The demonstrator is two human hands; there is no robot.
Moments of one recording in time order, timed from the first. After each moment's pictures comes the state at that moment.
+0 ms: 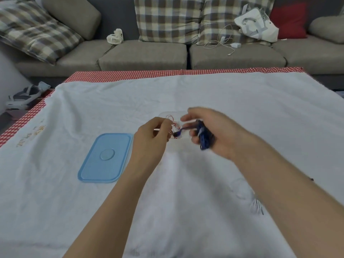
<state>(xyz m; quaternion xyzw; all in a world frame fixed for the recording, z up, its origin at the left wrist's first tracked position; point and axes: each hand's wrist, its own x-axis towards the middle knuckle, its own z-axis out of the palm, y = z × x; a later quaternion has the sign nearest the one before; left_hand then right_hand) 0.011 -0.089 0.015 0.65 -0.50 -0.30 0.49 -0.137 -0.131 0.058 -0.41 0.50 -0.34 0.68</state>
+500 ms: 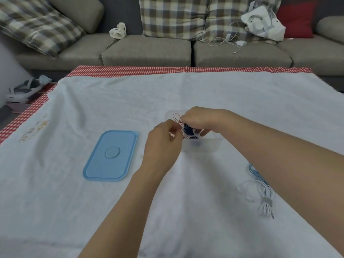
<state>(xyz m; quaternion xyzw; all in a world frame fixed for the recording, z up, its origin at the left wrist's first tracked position) 0.015 -0.103 -0.007 0.68 -0.56 -0.24 0.40 -0.095 -0.202 0.041 -0.70 0.60 0.01 0.39</state>
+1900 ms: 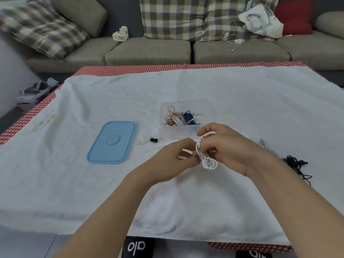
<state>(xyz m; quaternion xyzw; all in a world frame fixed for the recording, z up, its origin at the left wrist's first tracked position) -0.001 -0.045 -0.022 0.54 -0.67 -0.44 0.25 -0.172 -0.071 0.025 -0.48 0.51 -0.29 0.66</state>
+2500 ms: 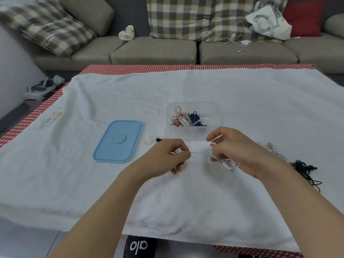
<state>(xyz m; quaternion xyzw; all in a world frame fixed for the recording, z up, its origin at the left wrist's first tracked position) 0.027 -0.050 -0.021 0.59 -0.63 -0.44 0.25 -0.181 -0.081 0.012 -0.56 0.57 -0.22 0.56</state>
